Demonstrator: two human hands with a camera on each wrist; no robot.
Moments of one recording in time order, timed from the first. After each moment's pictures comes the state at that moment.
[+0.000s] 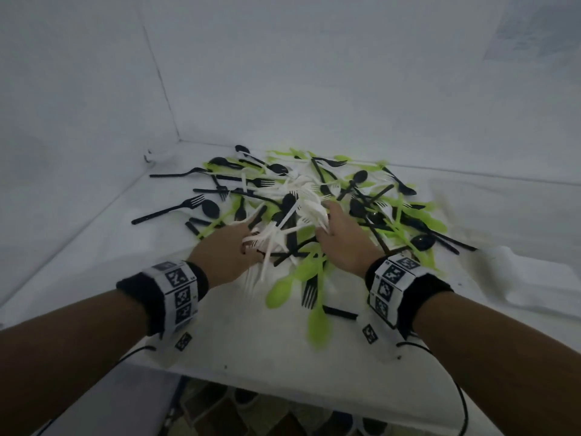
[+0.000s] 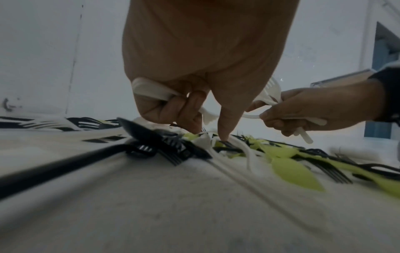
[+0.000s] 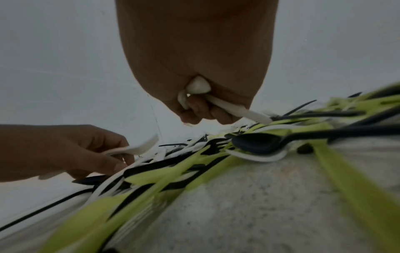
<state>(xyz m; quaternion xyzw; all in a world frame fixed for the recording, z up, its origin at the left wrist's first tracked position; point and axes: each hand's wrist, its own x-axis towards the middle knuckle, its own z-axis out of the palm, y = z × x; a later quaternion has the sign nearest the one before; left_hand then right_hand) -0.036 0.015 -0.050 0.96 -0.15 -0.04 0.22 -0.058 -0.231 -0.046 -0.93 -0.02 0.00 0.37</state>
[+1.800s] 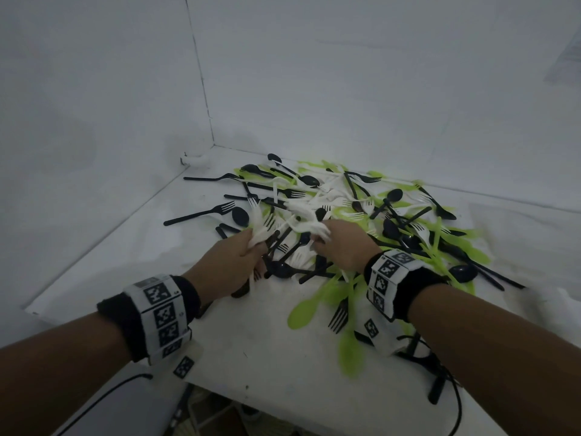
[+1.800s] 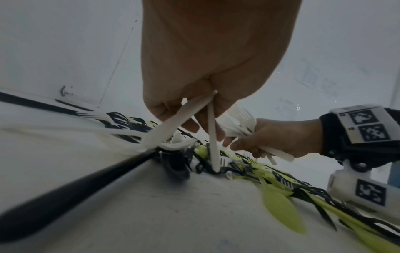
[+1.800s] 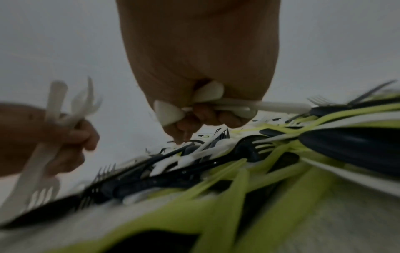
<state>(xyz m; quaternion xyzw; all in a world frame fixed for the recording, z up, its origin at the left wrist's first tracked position) -0.049 0.050 -0.031 0.92 -0.07 -0.08 0.37 0.014 -0.195 -0.061 -0.97 -0.14 0.02 0.22</state>
